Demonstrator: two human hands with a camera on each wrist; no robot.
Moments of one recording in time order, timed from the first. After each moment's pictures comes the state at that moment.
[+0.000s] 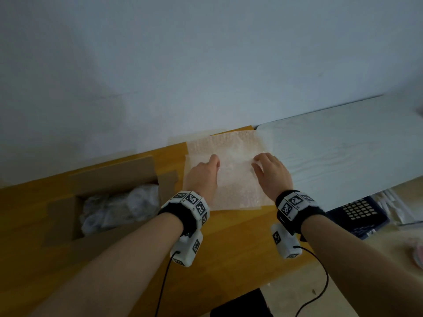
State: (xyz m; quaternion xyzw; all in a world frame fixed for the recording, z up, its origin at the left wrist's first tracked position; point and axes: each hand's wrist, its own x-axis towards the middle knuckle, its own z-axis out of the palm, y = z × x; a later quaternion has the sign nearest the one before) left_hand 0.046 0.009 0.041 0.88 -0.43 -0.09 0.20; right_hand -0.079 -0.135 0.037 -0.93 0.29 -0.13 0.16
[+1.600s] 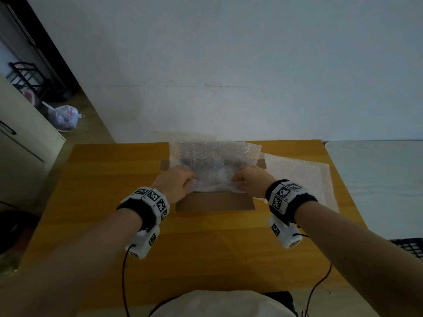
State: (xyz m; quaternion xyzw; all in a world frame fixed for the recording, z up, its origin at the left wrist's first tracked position) left_hand 0.154 0.294 0.042 0.88 -0.42 -0.13 0.14; right_hand 0.053 0.066 0.059 -0.97 0.06 0.19 0.13
